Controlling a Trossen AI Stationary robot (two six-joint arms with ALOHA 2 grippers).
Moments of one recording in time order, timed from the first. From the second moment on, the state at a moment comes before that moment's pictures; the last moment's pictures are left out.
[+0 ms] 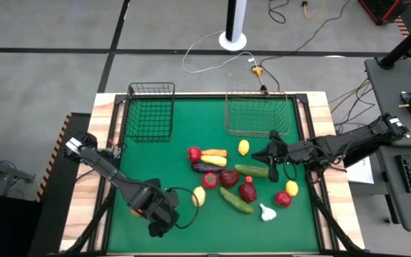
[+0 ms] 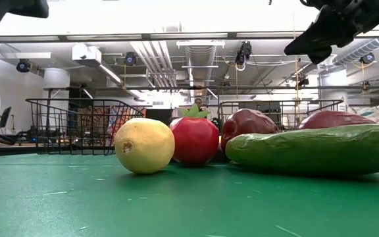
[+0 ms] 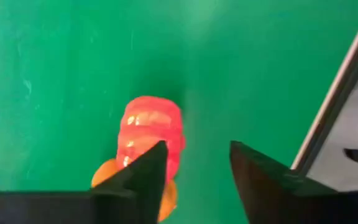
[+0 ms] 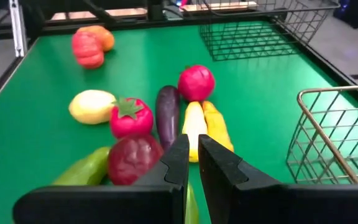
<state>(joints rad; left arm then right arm) -0.64 1.75 1.48 -1.24 0.01 -0.91 0.24 0.82 0.50 -0.12 0.33 0.18</state>
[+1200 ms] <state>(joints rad) -0.70 1.74 1.19 -1.07 -0.11 -0.90 0.24 0.82 0.50 -0.13 0.28 0.22</state>
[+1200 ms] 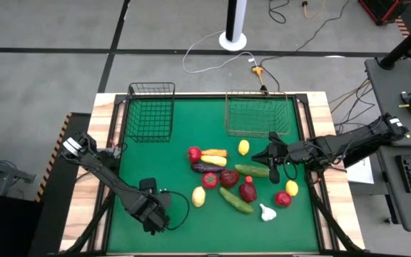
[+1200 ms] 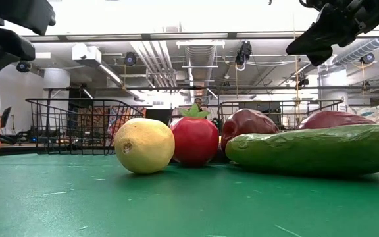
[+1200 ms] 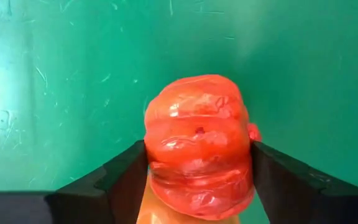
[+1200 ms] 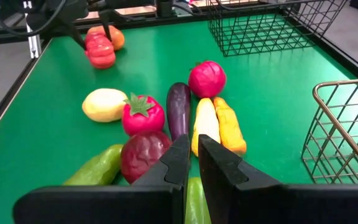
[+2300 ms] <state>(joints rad) -0.44 1.50 1.57 -1.44 -0.93 -0.66 0.24 0.82 0.56 -0.09 0.29 0.20</state>
